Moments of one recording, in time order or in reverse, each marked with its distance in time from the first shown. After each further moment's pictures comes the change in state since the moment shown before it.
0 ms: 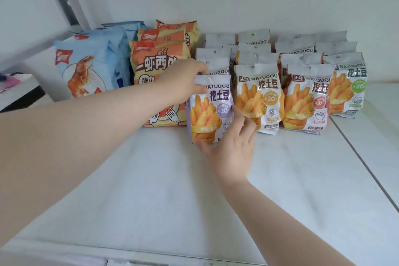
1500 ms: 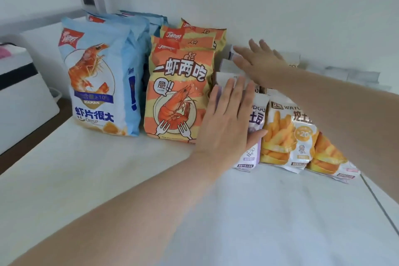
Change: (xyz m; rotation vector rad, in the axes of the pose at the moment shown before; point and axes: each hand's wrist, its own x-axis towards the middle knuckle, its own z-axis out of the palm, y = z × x) left_hand -0.011 0.019 0.095 0.305 0.483 0.042; right_hand 0.246 -0.061 0.013 -0.639 -0.542 -0.483
